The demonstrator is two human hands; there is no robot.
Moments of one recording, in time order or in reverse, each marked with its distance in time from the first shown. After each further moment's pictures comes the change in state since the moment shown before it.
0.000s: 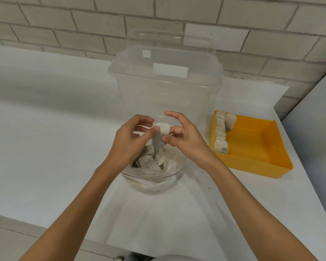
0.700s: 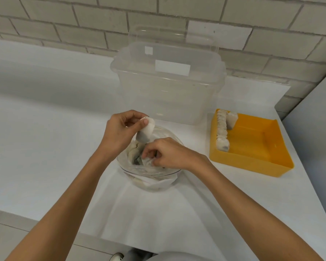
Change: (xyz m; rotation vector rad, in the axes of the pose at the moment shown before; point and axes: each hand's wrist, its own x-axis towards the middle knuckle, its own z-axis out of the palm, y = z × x) left_hand 0.017 -0.015 -0.021 -0.071 0.020 -0.040; right_hand 0.006 0.001 0.035 -0.795 -0.490 -0.083
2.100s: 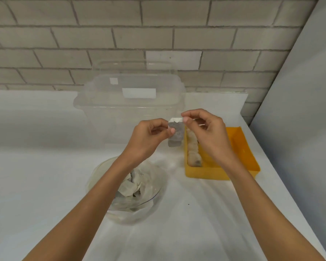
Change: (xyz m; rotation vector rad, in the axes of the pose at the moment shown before) left_hand 0.029 0.075 0.102 -0.108 -0.362 0.169; right_hand -0.092 0.052 -0.095 0.498 1.035 0.168
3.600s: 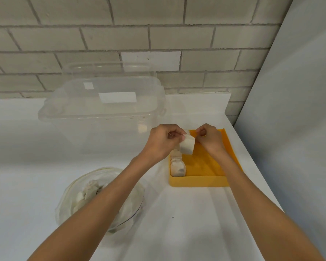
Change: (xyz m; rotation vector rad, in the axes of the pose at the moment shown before) left_hand 0.065 -0.015 0.078 0.256 -0.094 0.026; right_hand 0.061 0.137 -0.047 -0.346 0.077 0.425
